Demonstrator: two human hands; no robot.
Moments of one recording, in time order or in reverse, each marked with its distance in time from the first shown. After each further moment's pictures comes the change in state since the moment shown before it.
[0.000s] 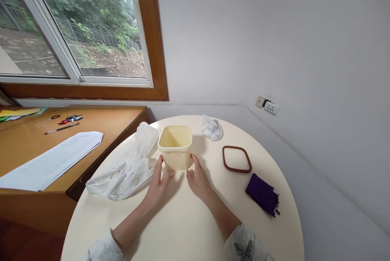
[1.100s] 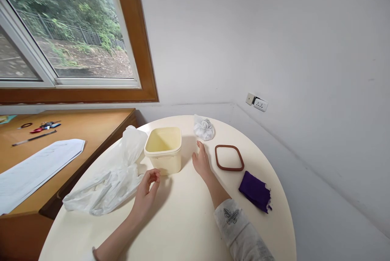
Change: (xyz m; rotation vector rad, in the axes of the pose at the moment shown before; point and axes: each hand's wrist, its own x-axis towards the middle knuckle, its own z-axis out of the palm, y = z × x) left_hand 0.003 0.000 0.002 -0.014 -0.005 0.022; right_hand 0.063 0.067 -0.022 -0.027 0.256 0.090
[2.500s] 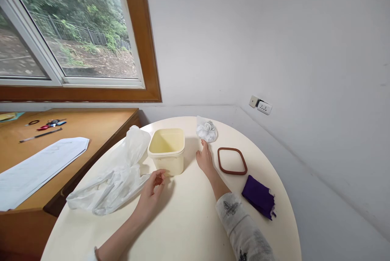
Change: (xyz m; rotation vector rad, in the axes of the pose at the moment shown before) left_hand 0.000 0.005 0.001 -0.066 -0.064 -0.081; right_hand 0.022 0.013 0.001 -0.087 0.027 0.003
